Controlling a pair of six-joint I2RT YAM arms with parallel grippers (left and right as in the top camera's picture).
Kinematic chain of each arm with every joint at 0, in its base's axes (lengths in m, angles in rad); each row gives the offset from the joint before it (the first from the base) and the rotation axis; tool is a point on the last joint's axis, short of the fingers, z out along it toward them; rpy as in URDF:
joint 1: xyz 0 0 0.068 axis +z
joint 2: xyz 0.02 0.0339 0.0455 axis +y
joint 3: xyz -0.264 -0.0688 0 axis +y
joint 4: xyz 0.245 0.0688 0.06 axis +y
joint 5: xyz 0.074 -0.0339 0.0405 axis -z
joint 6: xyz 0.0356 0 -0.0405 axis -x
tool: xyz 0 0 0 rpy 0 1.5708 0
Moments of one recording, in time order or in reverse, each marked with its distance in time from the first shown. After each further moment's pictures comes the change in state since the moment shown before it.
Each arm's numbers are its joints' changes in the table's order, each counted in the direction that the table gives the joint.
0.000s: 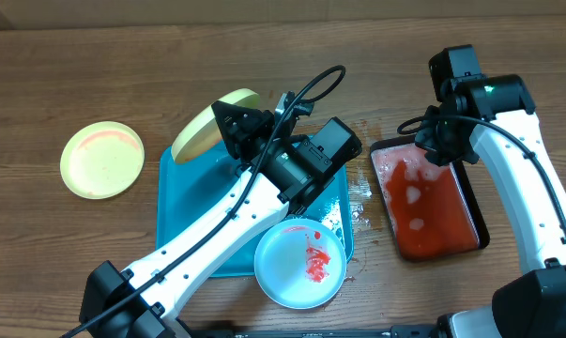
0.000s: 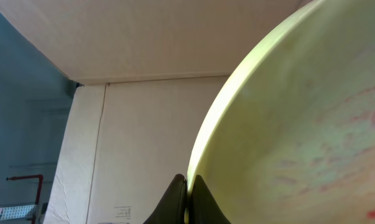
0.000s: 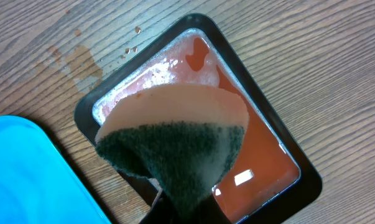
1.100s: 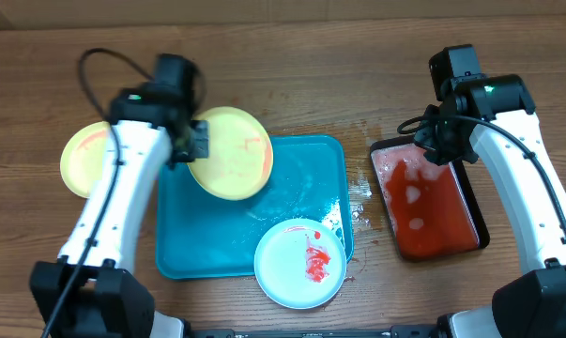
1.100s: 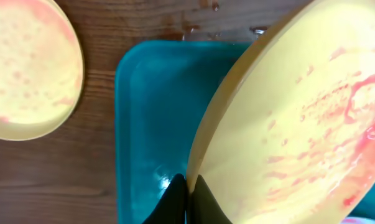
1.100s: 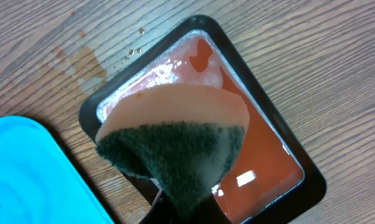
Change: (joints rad) left arm 0.736 0.000 -0.002 0.024 1.453 0.486; right arm 0.000 0.000 0.000 -0.009 -0.009 0.001
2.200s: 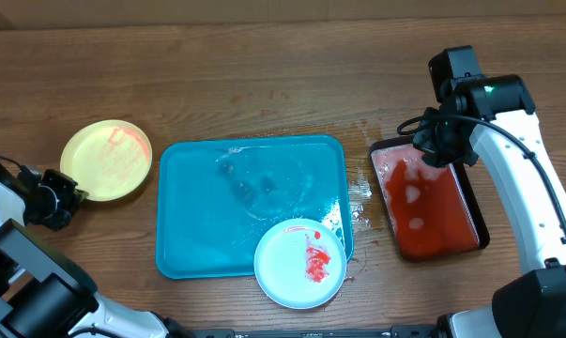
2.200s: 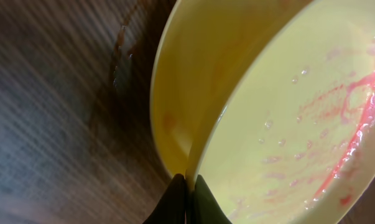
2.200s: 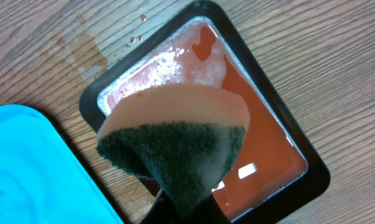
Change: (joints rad) left arm 0.869 0.200 0.276 -0.437 0.476 0.157; right arm 0.000 0.000 0.001 0.024 -0.028 0.000
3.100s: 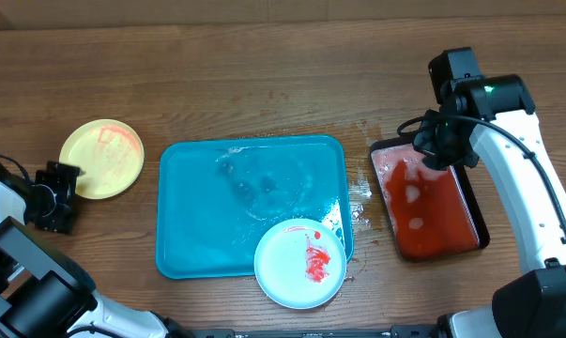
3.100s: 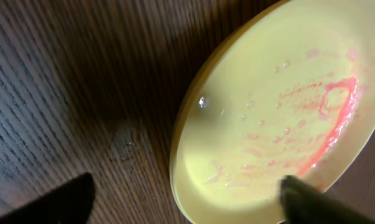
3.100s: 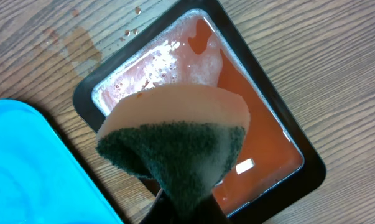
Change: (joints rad) left arm 0.000 0.005 0.001 -0.035 -0.060 0.253; right arm 0.000 0.000 0.000 0.019 -0.001 0.000
